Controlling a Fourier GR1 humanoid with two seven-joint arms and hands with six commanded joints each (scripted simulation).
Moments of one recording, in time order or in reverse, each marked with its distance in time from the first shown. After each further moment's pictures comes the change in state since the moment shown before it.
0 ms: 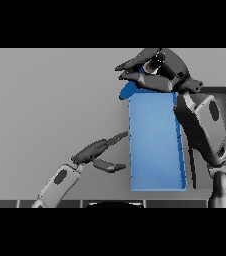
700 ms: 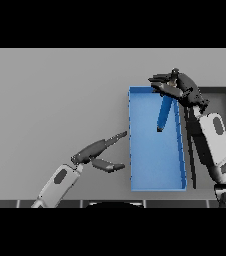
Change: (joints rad) left arm 0.011 -0.003 0.010 0.020 0.013 -0.005 -0.001; right arm 0.373 -0.031 0.007 0.177 0.192 -0.110 0.193
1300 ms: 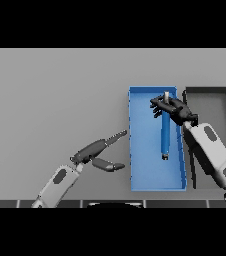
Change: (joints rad) left arm -0.008 0.001 0.001 -0.006 -0.004 0.005 0.013; right arm 0.074 -0.109 0.336 0.119 -0.155 -0.130 0.029
